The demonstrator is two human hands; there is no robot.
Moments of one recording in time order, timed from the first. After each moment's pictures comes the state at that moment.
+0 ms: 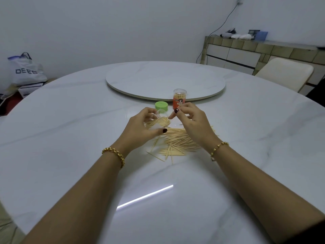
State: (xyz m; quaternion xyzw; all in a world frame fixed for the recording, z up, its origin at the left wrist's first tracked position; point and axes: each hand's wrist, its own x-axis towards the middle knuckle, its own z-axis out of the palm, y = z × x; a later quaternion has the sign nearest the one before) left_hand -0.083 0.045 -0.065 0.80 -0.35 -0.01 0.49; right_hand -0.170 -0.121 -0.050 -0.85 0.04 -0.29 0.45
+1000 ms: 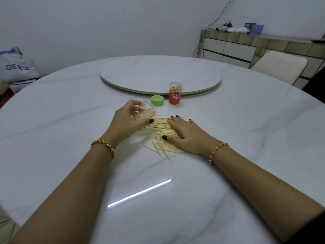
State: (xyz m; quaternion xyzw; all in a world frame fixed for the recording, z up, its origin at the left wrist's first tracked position) left_hand -0.074 0.058 -0.063 0.81 -0.31 0.00 0.51; right_hand -0.187 -0.135 -0.083 -0.99 0.02 -0.02 0.12
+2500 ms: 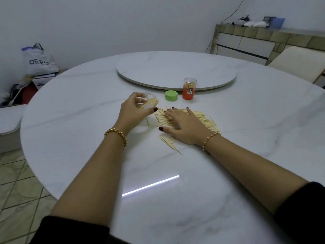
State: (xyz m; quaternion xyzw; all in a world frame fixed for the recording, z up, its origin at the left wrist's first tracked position) left_hand -0.061 0.078 -0.065 0.78 -0.23 0.02 0.57; right_hand -0.158 -0.098 -0.083 -0.99 -0.02 -0.08 0.11
